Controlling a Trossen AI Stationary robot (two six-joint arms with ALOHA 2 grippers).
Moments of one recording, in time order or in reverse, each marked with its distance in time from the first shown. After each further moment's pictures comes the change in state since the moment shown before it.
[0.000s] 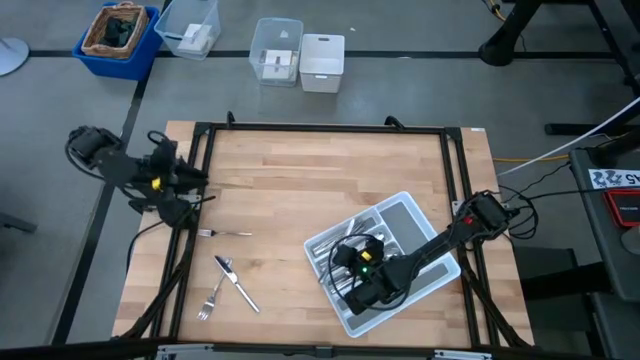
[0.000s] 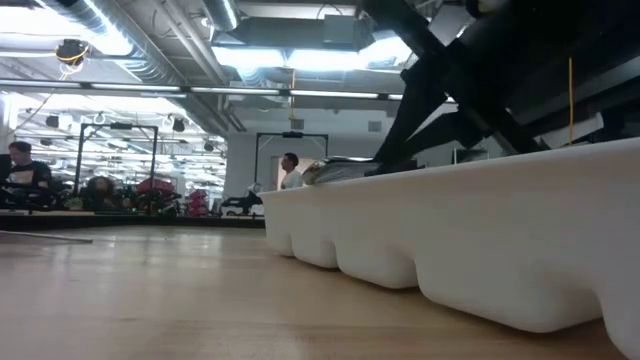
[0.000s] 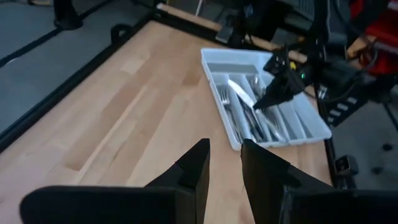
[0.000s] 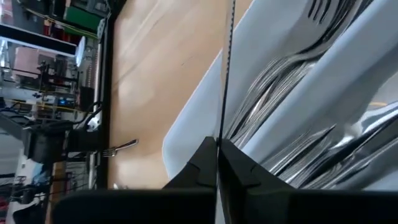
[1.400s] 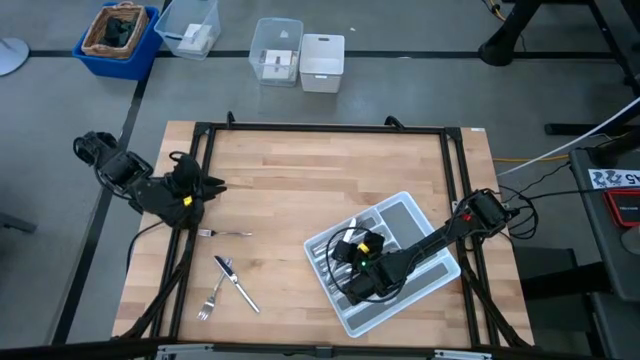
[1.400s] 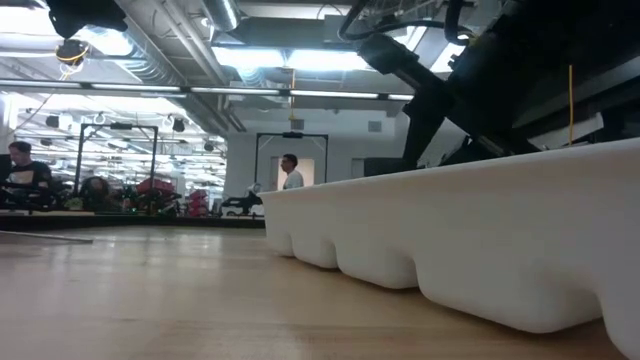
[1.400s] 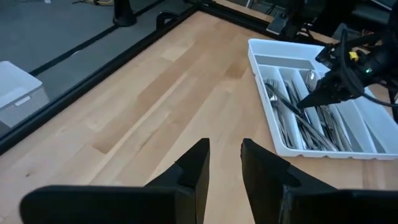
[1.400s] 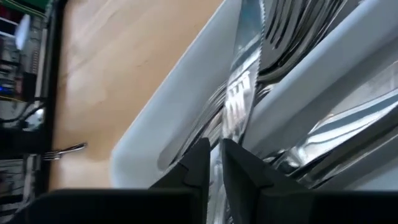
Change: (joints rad) left arm 0.000 0.023 -0.251 0.095 -0.172 -0.139; right arm -0.026 -0.004 -0.001 -0.116 -0.169 -0.044
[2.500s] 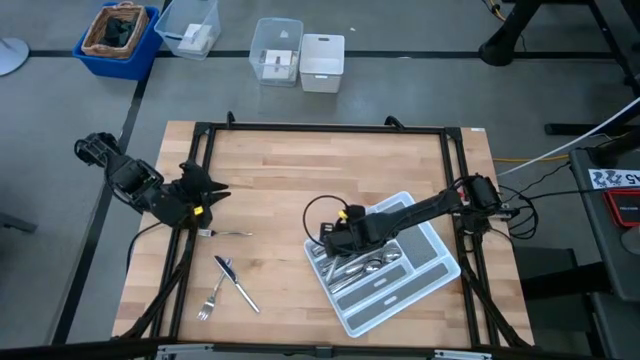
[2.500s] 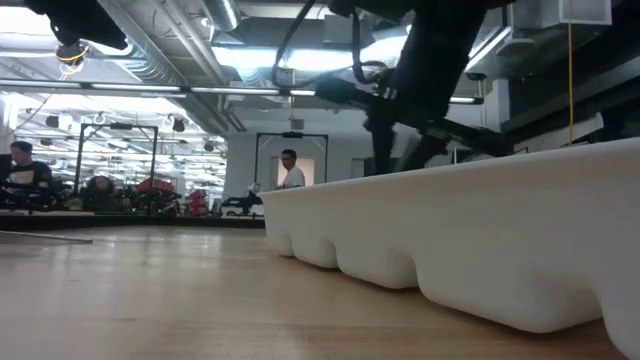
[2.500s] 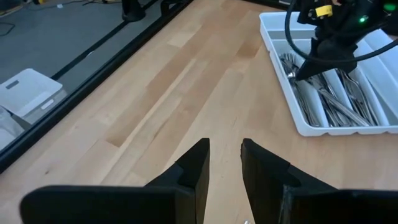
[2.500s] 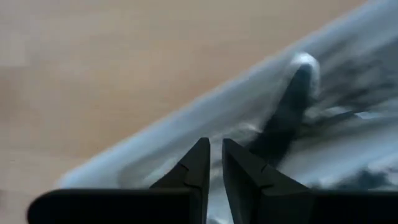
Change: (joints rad) left arm 0.000 0.048 -0.062 -0.004 0.000 0.031; right arm -0.276 -0.033 0.119 -0.122 -0.390 -0.521
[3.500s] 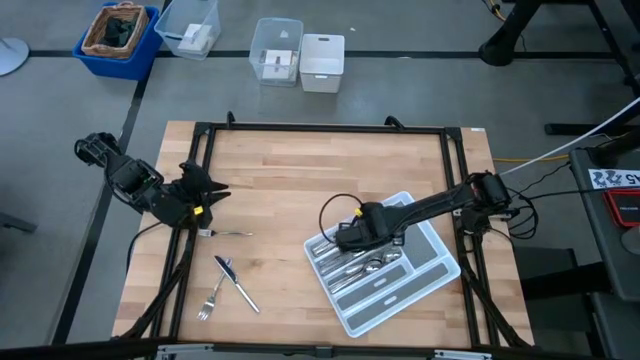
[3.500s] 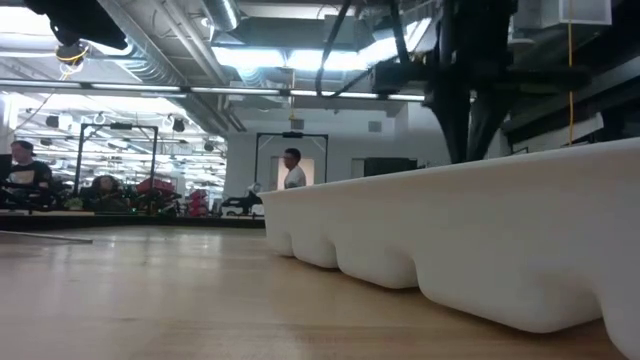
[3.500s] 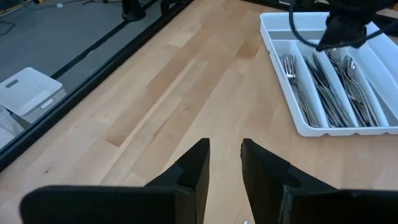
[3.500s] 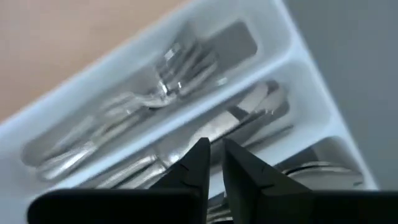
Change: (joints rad) left arm 0.000 0.000 0.000 0.000 0.000 -0.005; right arm 0.011 -0.076 0.072 -0.410 -0.224 0.056
